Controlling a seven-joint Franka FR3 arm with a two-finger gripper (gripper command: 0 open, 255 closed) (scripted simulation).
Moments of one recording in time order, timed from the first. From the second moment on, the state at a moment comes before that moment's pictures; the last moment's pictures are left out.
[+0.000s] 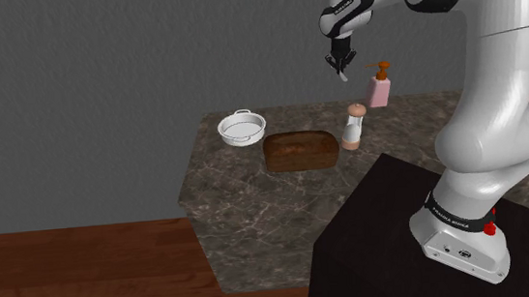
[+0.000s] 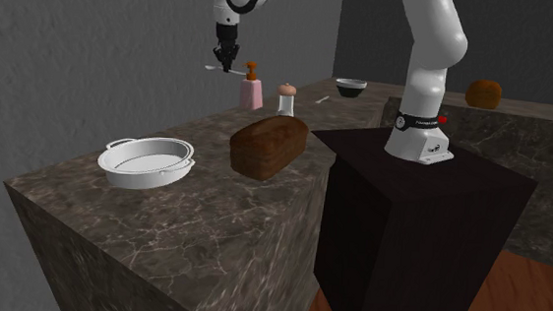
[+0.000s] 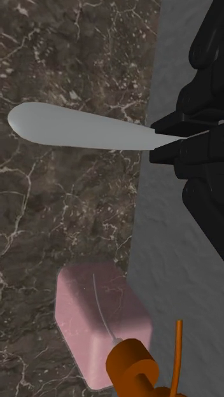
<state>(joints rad) -0.58 0.46 -0.03 -1.62 -0.19 2.19 0.27</state>
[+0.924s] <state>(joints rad) -0.58 0.55 -0.04 -1.68 -0.21 2.33 0.30</state>
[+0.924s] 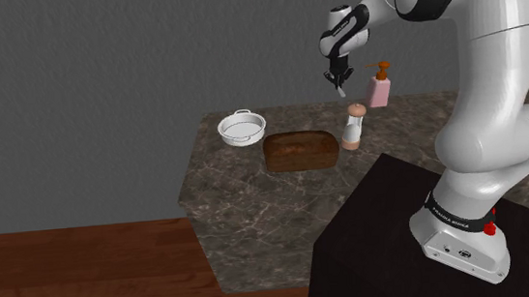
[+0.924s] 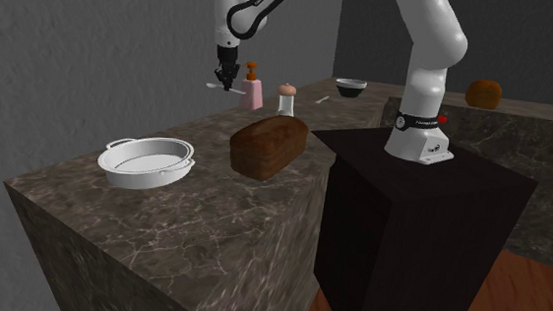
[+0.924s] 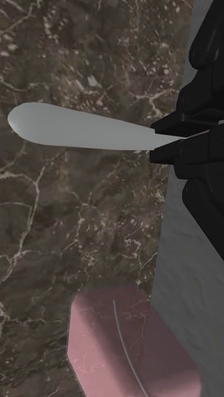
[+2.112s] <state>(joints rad) -0.57 0.70 -0.05 -1.69 -0.23 2.49 0.34</state>
